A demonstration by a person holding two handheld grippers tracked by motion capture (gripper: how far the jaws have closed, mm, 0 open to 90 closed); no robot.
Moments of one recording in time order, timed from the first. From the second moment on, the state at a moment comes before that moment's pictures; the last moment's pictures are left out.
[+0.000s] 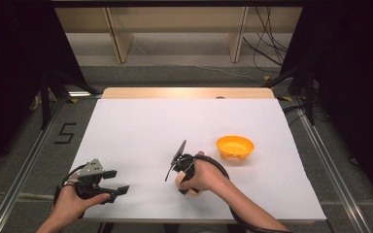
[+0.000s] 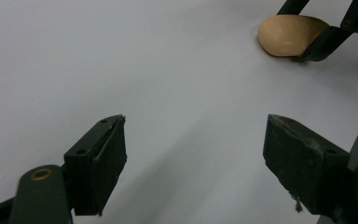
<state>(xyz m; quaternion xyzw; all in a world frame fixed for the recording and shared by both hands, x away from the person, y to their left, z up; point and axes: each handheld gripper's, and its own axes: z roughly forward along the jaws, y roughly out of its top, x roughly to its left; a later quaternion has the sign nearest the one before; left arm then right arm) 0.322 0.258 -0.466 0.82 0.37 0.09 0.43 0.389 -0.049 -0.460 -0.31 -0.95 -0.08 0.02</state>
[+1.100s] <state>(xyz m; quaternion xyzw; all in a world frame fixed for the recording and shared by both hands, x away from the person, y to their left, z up) 0.322 0.258 -0.466 0.81 0.38 0.09 0.43 0.386 -0.058 -0.459 -0.30 -0.95 -0.10 0.00</state>
